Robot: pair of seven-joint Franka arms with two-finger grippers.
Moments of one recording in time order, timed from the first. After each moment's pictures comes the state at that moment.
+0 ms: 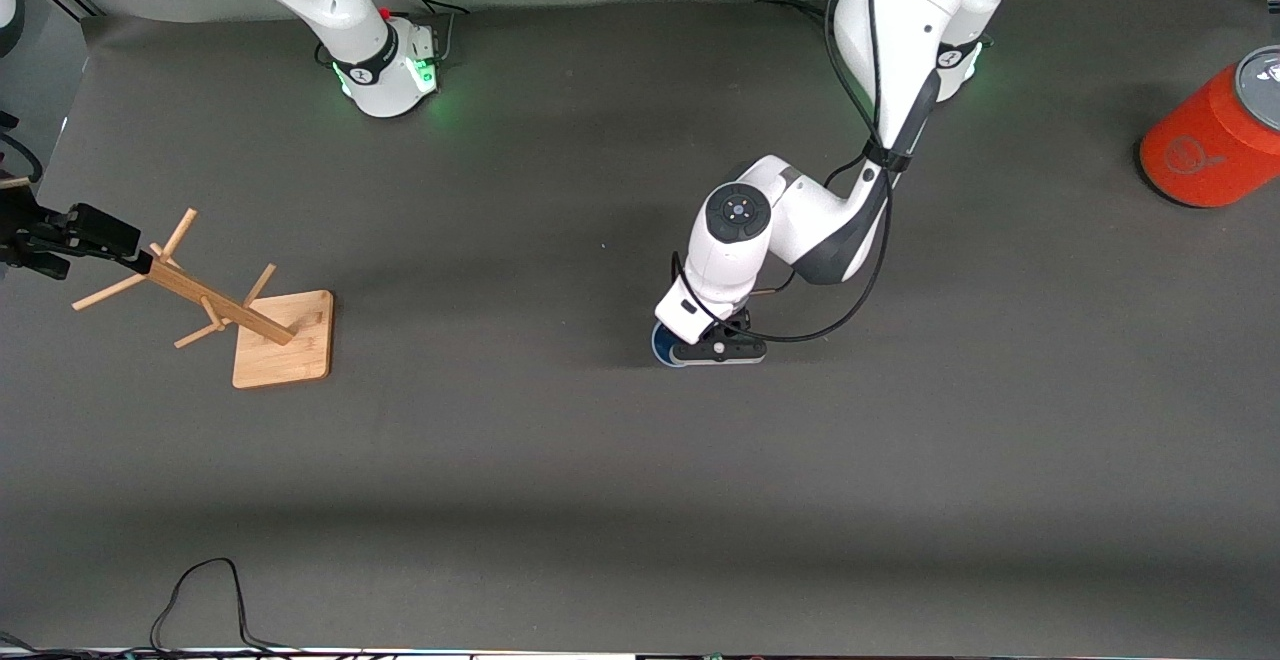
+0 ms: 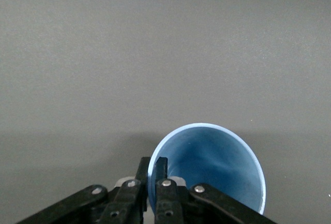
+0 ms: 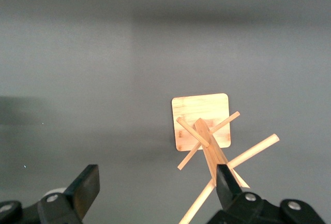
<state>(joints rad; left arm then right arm) -0.64 0.62 -0.05 -1.69 0.04 2.47 -0.76 -0.01 0.04 -0.08 -1.57 0.03 1.64 -0.10</state>
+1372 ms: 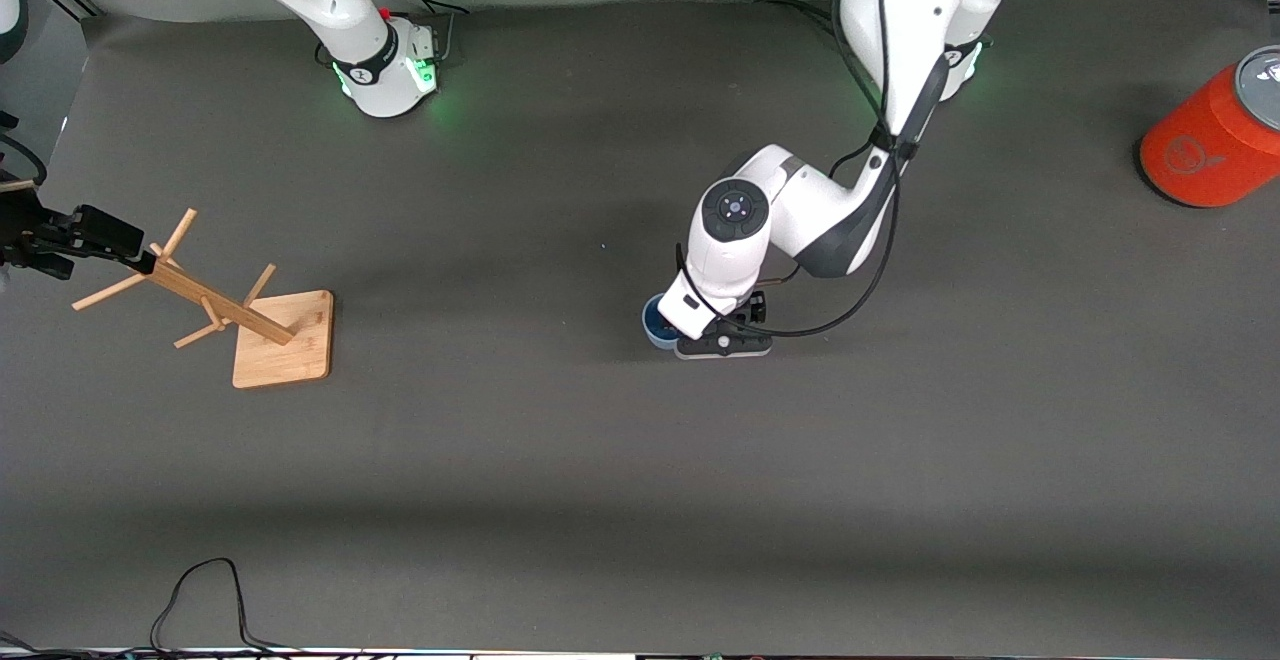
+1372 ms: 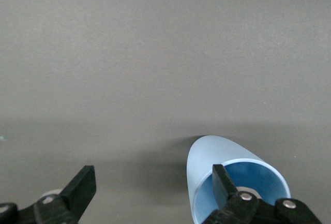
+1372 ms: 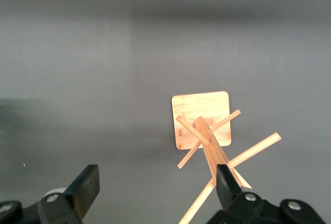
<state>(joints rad) -0.64 0.56 -0.04 -1.68 0.04 2.30 -0.77 -0.01 0.04 -0.08 -1.58 0.03 1.64 -0.10</state>
